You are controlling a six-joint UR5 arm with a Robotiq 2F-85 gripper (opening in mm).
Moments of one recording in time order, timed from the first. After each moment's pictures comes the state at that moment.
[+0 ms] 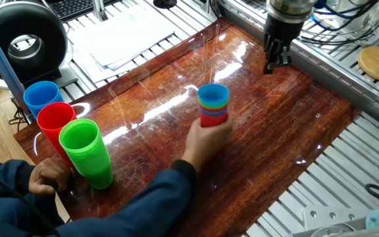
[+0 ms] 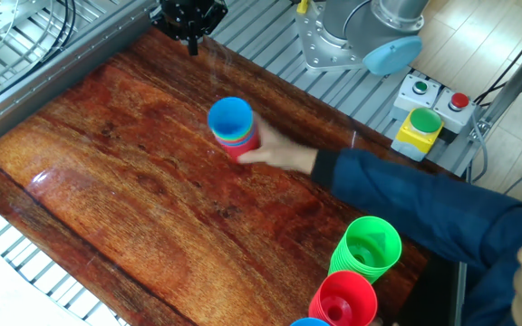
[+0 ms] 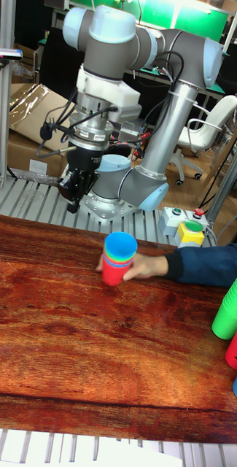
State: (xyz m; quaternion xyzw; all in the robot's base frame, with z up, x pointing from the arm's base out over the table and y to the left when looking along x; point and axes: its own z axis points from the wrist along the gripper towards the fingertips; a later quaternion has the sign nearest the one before) arm 0.413 -0.099 0.192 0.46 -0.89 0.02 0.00
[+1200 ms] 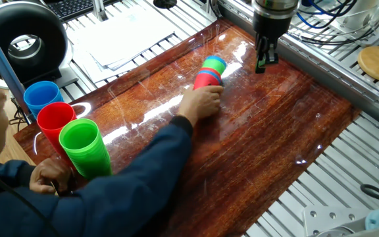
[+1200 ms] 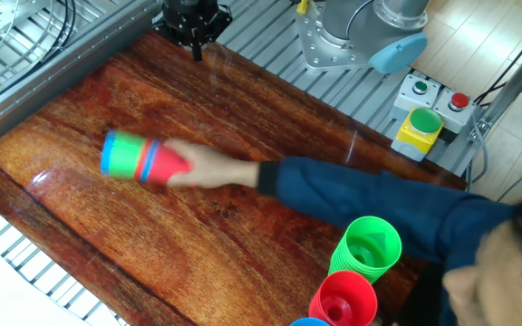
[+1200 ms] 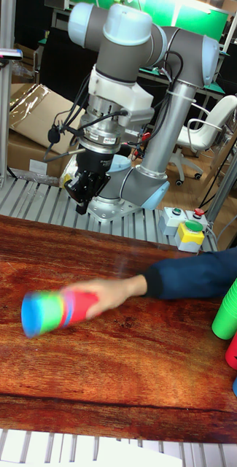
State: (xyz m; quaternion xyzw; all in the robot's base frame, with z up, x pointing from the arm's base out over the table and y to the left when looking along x) arm 0.421 -0.078 0.202 0.43 -0.90 0.01 0.02
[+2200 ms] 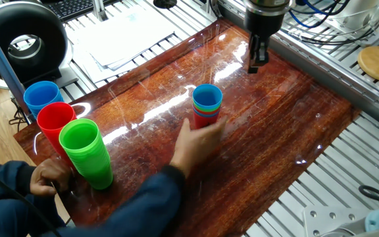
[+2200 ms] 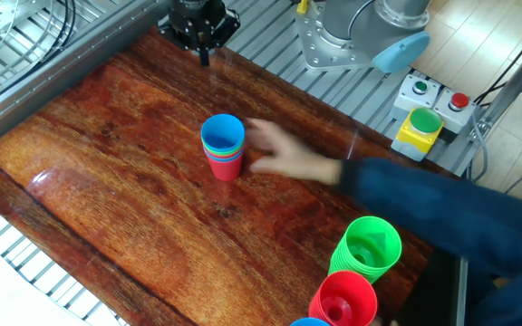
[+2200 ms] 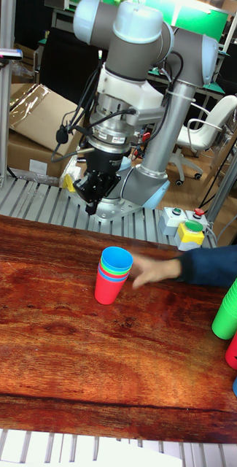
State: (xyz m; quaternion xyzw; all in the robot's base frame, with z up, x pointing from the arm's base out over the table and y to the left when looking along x) arm 0.427 -0.050 0.209 0.38 -0.92 0.00 0.01
